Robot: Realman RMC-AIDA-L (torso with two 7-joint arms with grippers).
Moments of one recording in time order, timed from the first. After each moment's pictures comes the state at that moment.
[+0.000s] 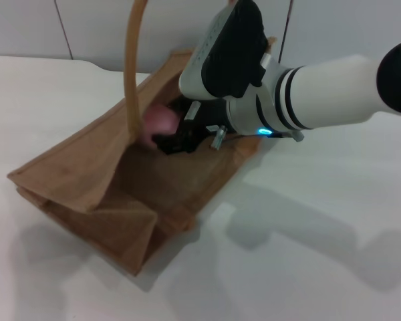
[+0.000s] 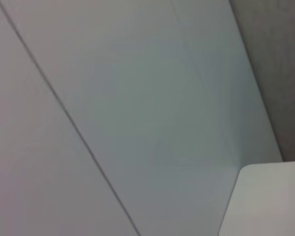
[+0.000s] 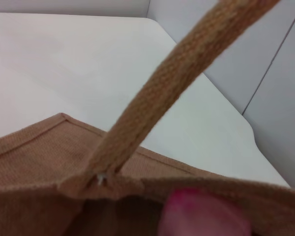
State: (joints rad) left arm -0.68 -2.04 0.96 1.55 -1.08 -1.37 1.28; right arm 0.92 2.03 -2.00 -0.93 1.12 0.61 -0.82
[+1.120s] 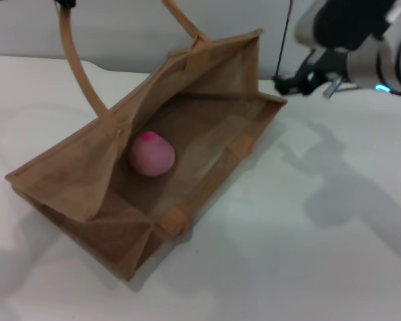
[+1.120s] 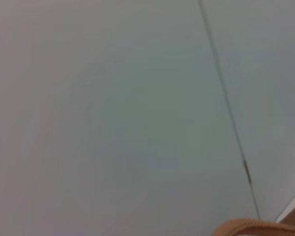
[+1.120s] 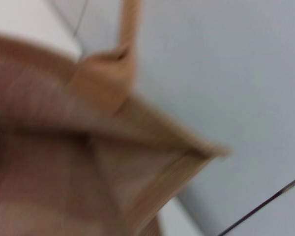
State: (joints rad) left arm -0.51 -2.04 0.89 1.47 -1.04 -1.18 1.26; right arm 0.62 2.02 -1.71 -1.38 0.40 0.82 -0.51
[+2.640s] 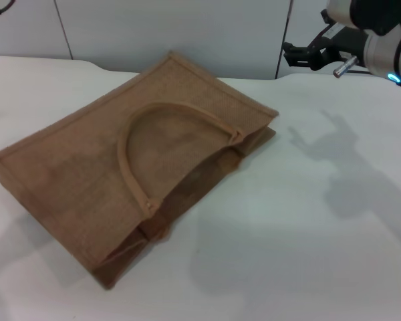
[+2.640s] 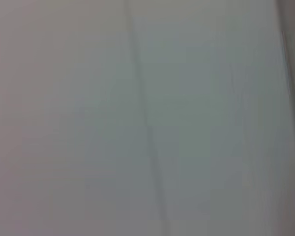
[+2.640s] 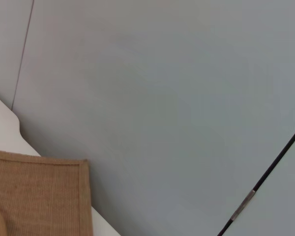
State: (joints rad) left arm -0.57 -2.04 0.72 1.28 -1.44 -1.41 1.43; right arm 0.57 2.02 -1.69 -1.30 0.47 0.60 -0.48
